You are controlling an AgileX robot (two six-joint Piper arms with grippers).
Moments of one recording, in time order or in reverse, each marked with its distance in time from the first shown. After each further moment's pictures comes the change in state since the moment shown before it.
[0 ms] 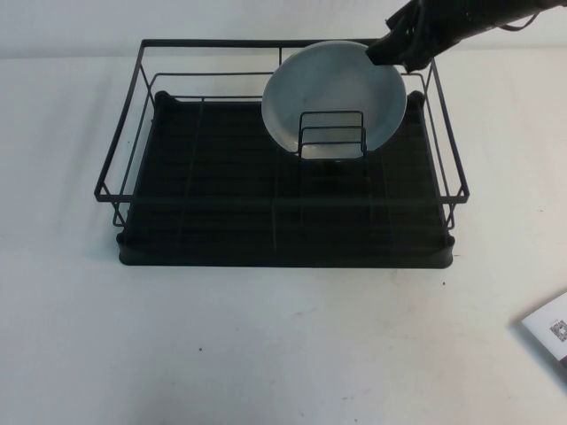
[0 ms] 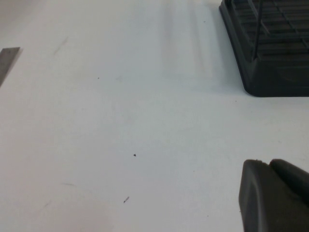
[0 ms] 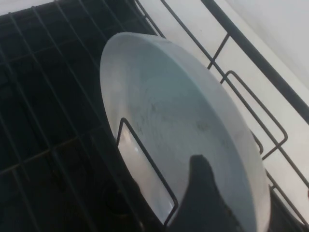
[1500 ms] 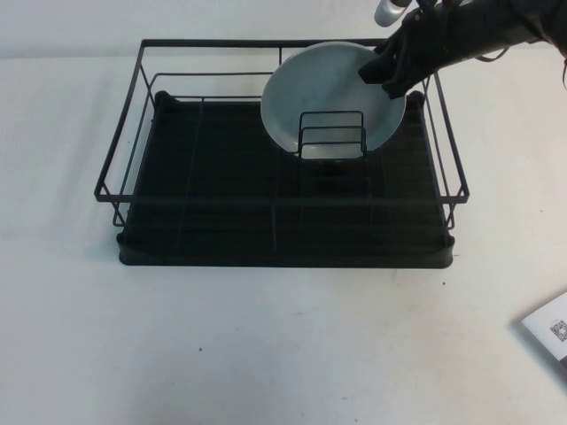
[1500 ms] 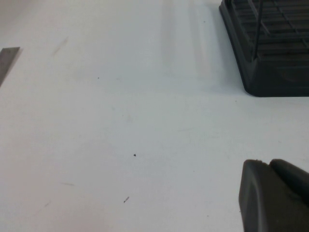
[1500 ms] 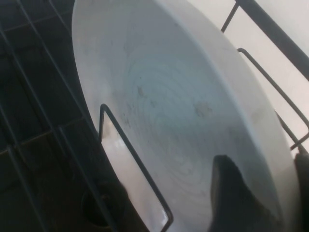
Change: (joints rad) right arm 0.010 0.109 -0.007 0.042 -0.087 -0.083; left arm 0.000 0.000 0.000 0.000 0.000 0.000
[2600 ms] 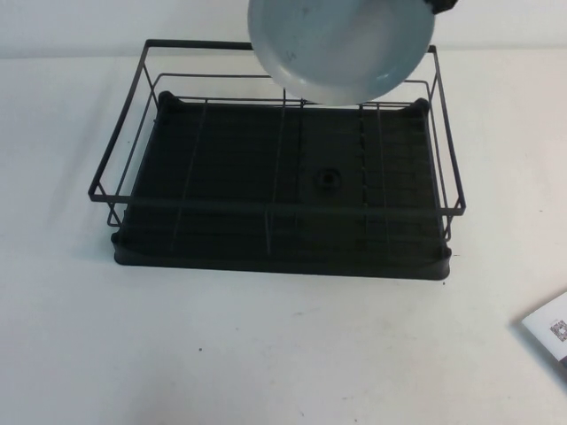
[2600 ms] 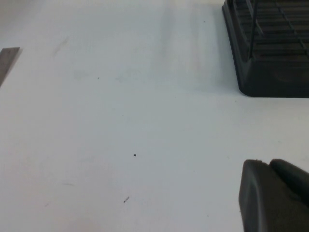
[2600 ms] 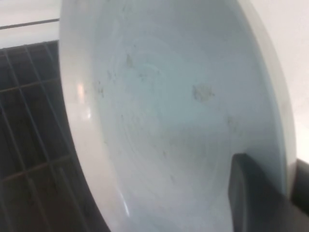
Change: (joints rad) right arm 0.001 -0.247 -0.083 -0.137 0.187 0.142; left arm 0.000 0.000 0.000 0.000 0.000 0.000
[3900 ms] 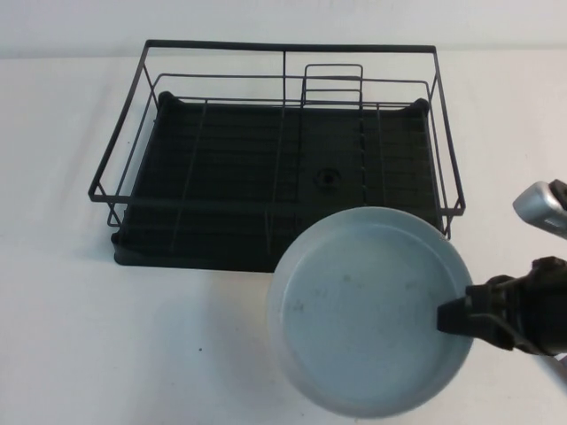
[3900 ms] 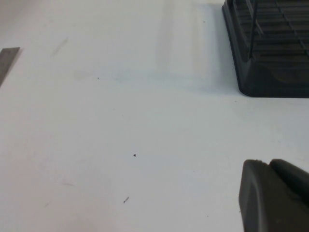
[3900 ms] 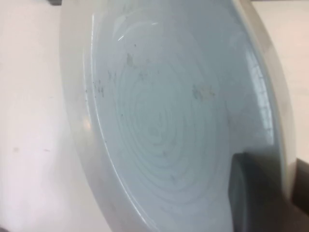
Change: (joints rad) right arm 0.138 -0.882 1.589 0.236 -0.395 0.779; left arm 0.000 0.000 0.000 0.000 0.000 0.000
